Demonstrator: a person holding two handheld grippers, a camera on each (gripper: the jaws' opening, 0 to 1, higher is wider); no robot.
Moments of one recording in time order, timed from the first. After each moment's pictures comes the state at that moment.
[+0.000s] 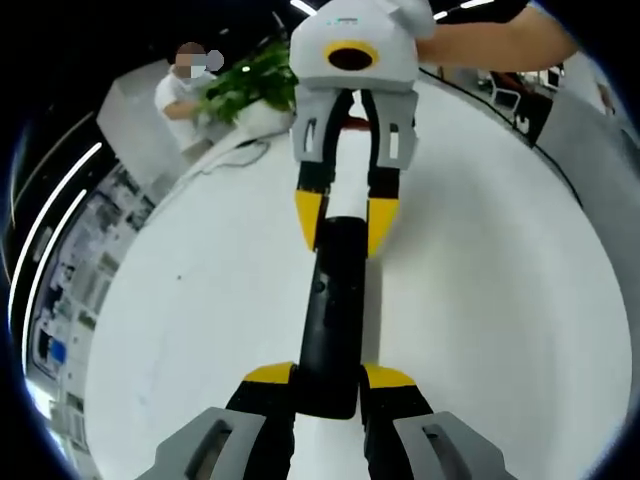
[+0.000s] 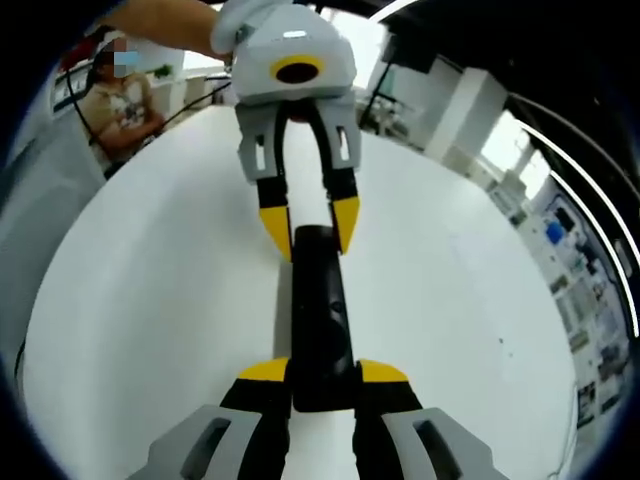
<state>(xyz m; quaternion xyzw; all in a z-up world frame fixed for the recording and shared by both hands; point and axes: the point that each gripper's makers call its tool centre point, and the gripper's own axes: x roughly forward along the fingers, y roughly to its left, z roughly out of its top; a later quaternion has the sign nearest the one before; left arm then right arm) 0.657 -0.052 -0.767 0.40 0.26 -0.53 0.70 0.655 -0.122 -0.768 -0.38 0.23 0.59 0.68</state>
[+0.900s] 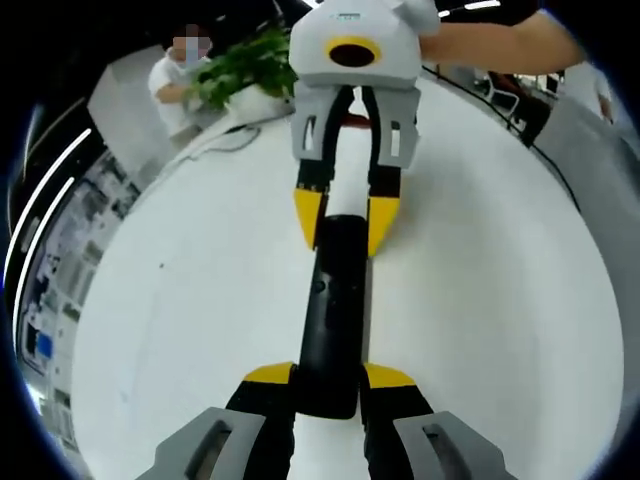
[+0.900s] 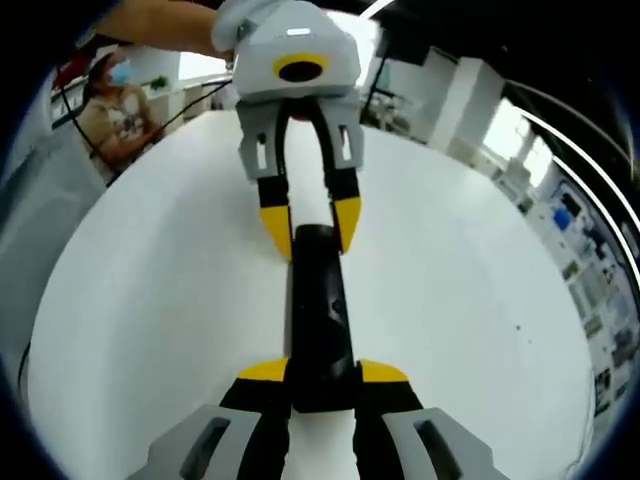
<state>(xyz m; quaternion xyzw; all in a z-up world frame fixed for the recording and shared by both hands) 0.656 -0.051 -0.777 0.38 0.29 -0.55 0.68 0.651 -0.124 -0.780 -0.35 0.25 0.60 0.67</state>
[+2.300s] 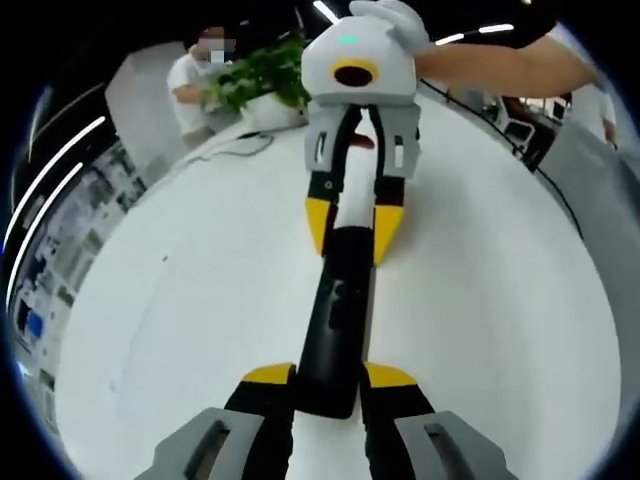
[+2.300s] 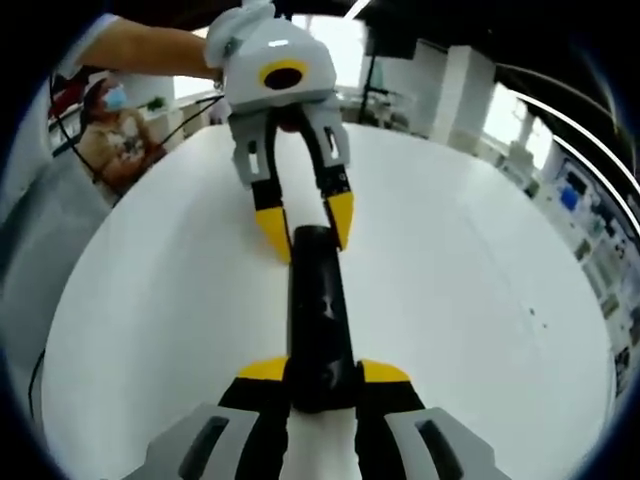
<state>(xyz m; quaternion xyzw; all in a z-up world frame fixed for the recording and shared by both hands) 0.656 -0.051 -0.777 0.34 0.28 -0.55 0.71 0.654 -0.123 -0.783 -0.31 0.28 0.61 0.67</state>
